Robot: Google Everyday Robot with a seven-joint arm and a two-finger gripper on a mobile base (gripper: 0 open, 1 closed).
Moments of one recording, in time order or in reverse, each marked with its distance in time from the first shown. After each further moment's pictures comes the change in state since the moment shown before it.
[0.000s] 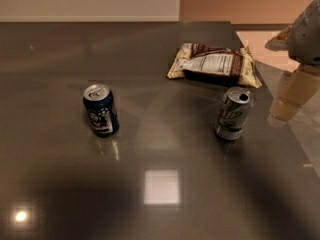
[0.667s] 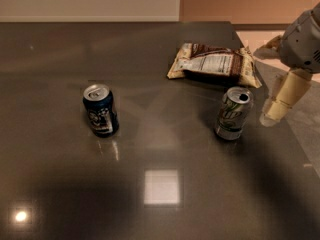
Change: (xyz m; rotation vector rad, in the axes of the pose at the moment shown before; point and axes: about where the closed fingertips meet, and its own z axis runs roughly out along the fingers) arm -0.003 -0.008 0.026 -0.090 -0.127 -0.001
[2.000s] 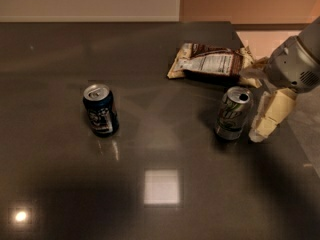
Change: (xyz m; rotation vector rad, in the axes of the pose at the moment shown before) arm -0.002 0.020 0.040 -0.108 -0.102 -0.009
